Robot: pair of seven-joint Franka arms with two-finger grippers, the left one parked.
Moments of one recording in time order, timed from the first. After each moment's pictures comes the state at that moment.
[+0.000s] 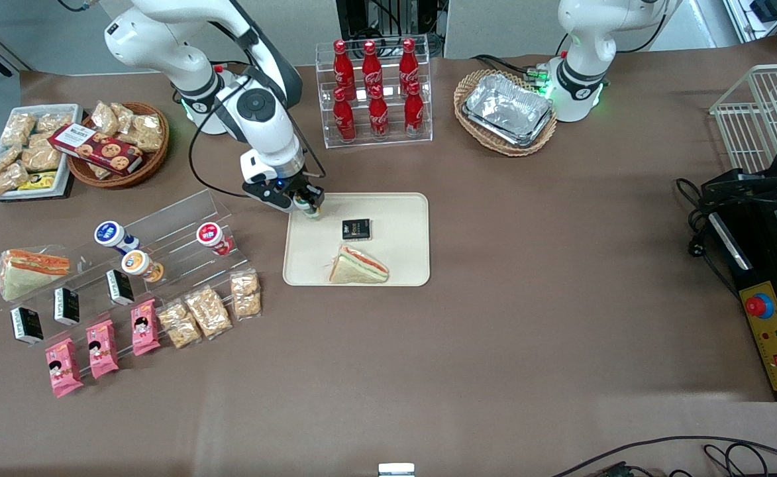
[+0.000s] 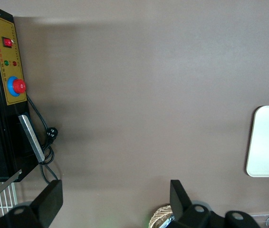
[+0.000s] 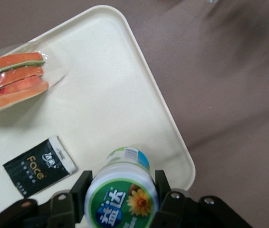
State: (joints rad) arm 0.75 0.04 -0.06 -2.52 -0.03 2.64 1.22
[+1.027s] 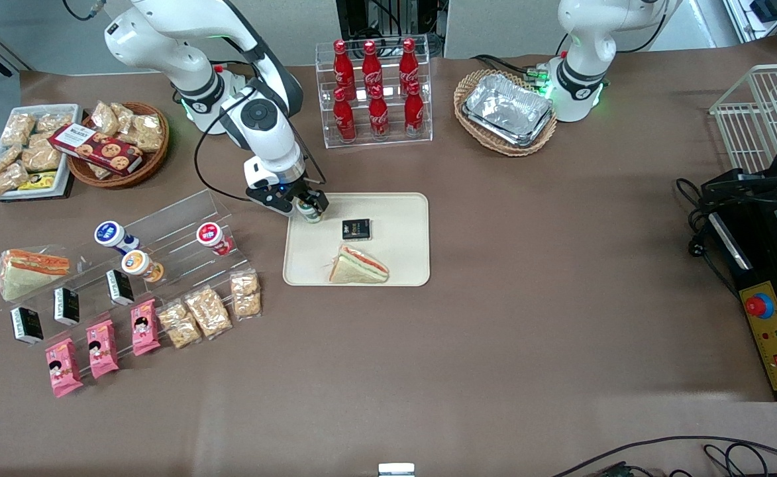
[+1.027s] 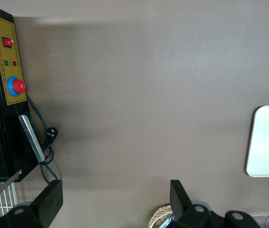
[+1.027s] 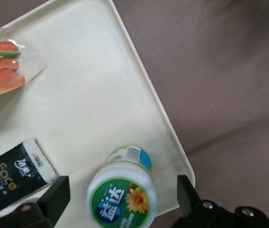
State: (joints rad) arm 0.75 0.11 -0.06 -2.57 -0.03 2.76 1.22
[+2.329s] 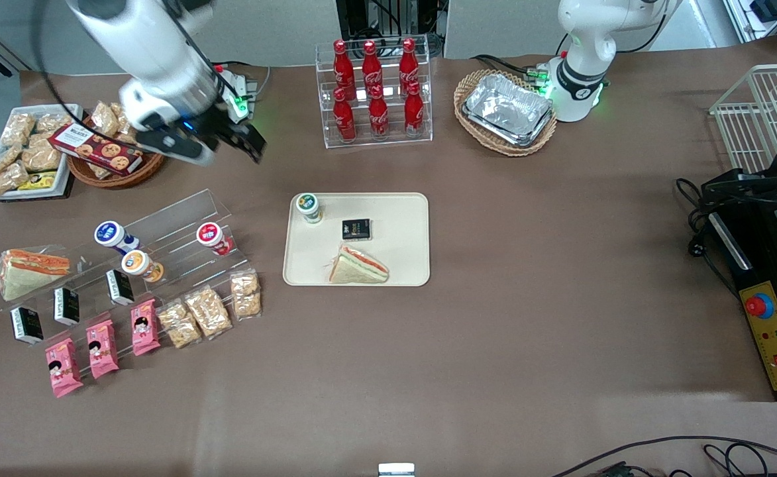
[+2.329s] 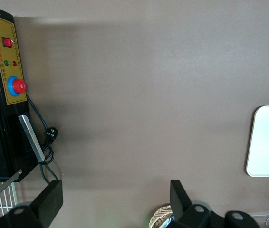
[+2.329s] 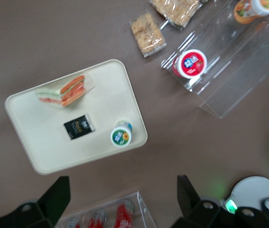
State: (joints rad) arm 0.73 -0.30 -0.21 -2.03 0.03 1.74 0.89
